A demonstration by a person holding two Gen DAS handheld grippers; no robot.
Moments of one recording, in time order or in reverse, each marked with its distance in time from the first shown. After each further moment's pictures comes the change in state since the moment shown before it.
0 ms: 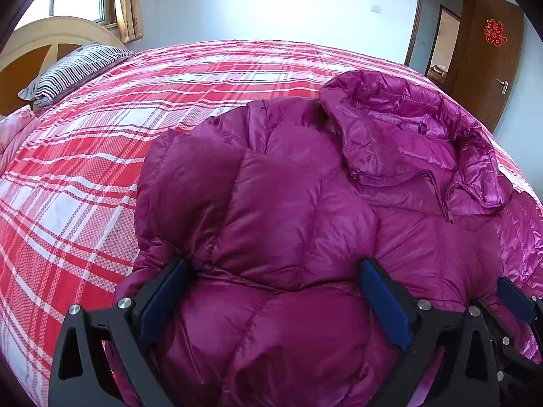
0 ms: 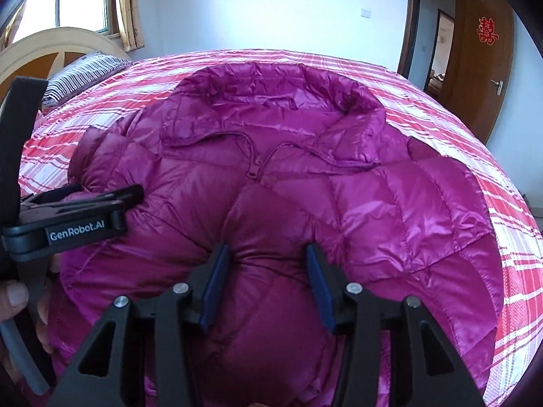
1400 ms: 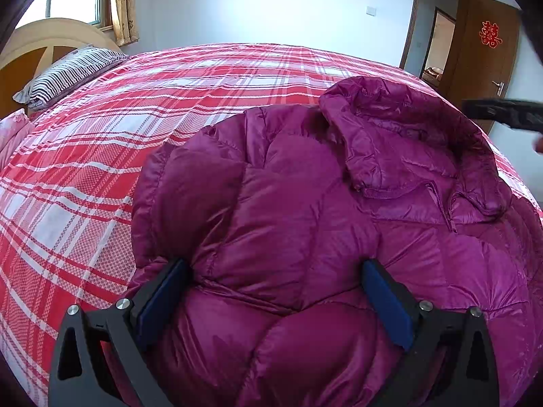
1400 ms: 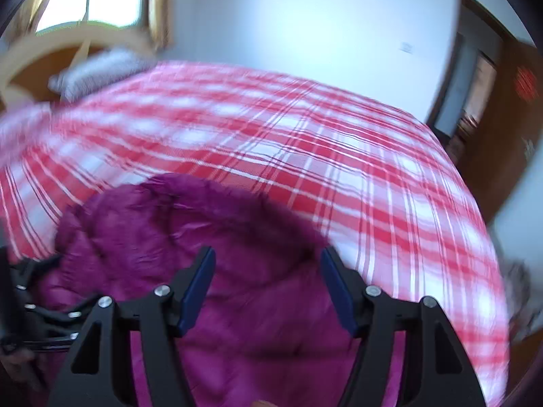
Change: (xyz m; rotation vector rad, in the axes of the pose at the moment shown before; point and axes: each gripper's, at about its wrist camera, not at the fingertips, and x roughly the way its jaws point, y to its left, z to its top) left arm 0.000 0.002 -0.002 0.012 -0.022 -0.028; right arm 0.037 -0.038 0.167 -0.283 0.006 0.054
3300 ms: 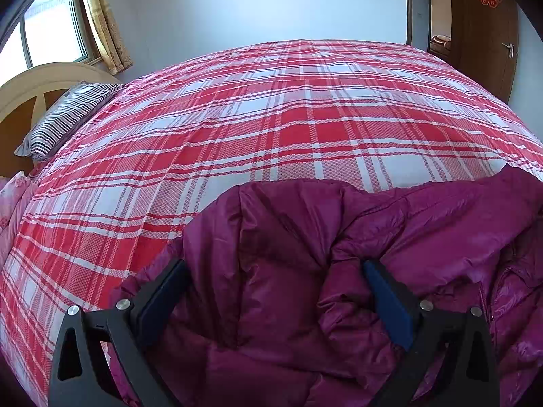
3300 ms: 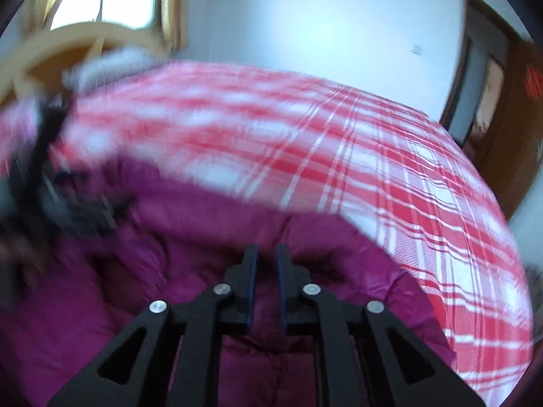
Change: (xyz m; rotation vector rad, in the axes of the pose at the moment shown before) left arm 0.051 -0.053 0.068 0.147 0.026 0.144; right arm -0.017 -0.020 -0.061 0.191 -0.151 0.086
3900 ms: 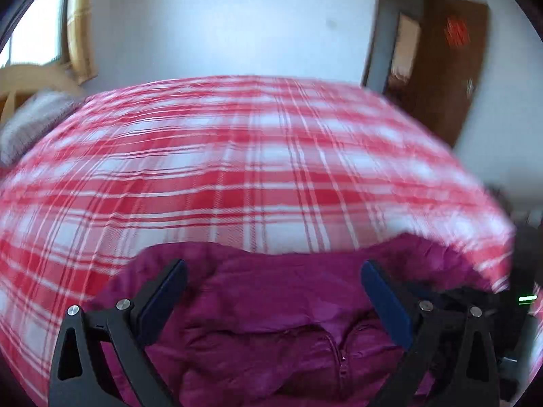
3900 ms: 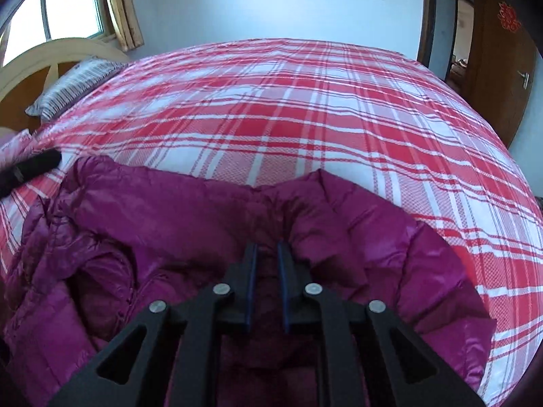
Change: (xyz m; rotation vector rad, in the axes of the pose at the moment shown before) left arm -0.058 -0.055 0.038 0.000 -0.079 -0.209; right arm 0.058 -0.006 -0.026 0.091 0.206 -0.052
